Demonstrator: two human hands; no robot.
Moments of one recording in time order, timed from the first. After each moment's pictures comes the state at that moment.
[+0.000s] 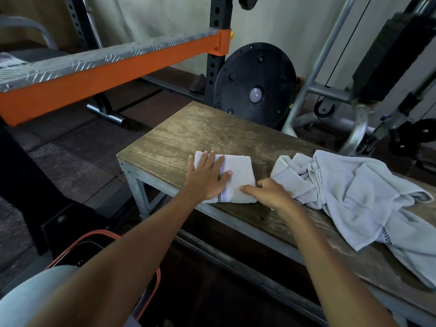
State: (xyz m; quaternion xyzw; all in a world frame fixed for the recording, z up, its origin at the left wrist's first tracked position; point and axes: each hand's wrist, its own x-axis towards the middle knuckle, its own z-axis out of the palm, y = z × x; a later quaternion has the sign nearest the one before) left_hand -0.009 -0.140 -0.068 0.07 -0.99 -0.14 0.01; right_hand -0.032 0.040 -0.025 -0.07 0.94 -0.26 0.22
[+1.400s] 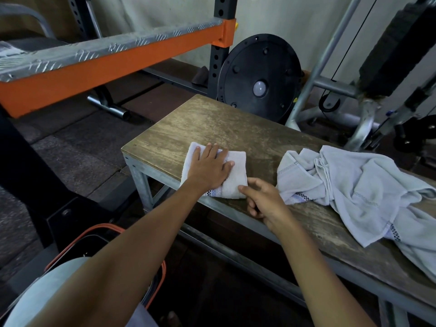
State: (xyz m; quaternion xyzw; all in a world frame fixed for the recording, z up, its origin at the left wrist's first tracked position) left_hand -0.018 -0.154 -0.074 0.06 -0.99 -0.12 0.05; right_hand 0.012 0.021 -0.041 -0.01 0.76 -0.60 0.24
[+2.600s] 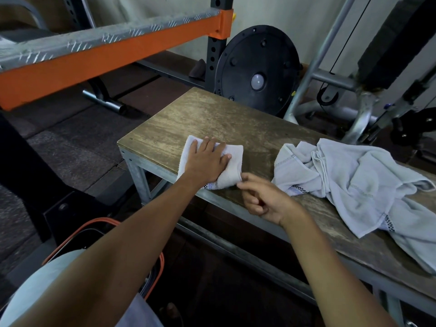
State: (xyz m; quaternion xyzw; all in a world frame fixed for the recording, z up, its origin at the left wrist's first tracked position) left_hand -0.017 -0.153 -0.074 0.06 -0.99 -0.09 0.08; right_hand 0.011 0.034 -0.030 -0.07 0.65 -0.62 0.42
